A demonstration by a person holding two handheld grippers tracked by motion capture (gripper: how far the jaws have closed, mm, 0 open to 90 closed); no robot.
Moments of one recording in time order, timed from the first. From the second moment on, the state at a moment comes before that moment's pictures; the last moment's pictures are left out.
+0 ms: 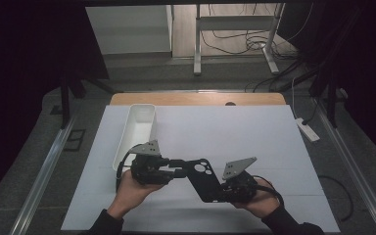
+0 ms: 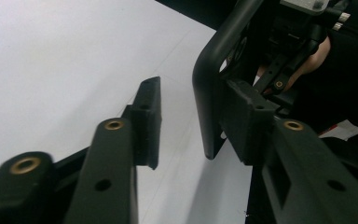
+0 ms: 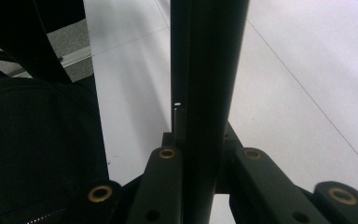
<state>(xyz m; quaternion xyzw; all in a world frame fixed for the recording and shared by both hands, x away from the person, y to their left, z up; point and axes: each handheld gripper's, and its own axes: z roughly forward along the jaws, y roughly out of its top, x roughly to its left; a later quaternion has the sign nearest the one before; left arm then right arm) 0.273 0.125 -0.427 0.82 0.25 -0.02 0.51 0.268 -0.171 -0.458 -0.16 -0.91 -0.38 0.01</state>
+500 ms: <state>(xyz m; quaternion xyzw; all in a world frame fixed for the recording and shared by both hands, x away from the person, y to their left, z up) 0.275 0.124 -0.429 0.82 0.24 -0.04 0.52 0.268 -0.167 -0.459 -0.16 -0.91 -0.38 0.01</state>
